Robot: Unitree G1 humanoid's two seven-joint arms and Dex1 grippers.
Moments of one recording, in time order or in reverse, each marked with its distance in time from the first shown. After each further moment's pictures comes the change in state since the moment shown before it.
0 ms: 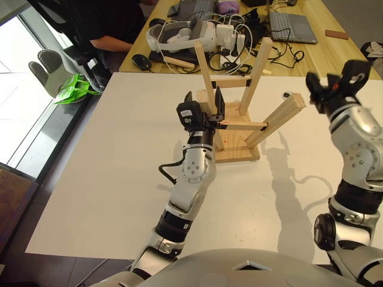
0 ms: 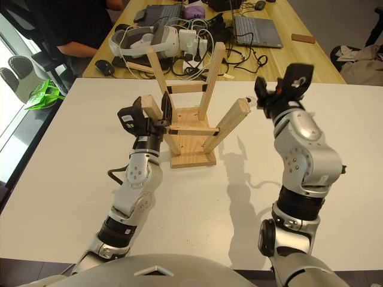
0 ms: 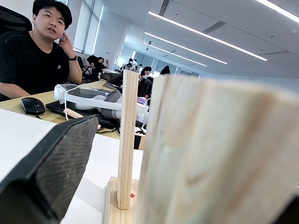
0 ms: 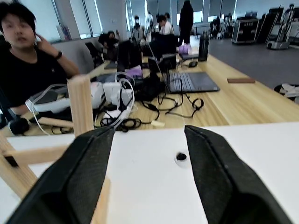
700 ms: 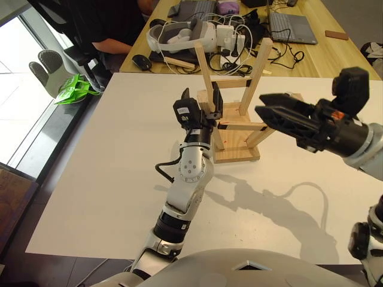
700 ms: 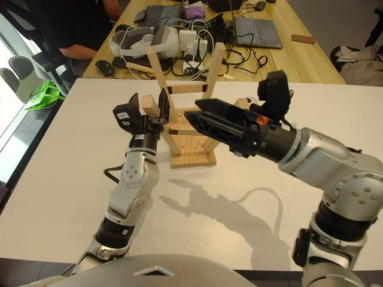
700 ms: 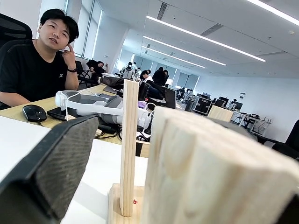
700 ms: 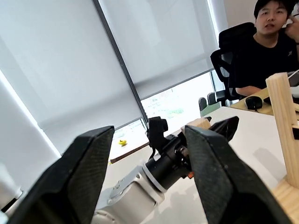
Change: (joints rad) left arm 0.009 0.000 0.024 -0.030 0.022 0.035 -0.019; right arm 0.215 -0.346 -0.015 -0.212 1.237 0.301 0.220
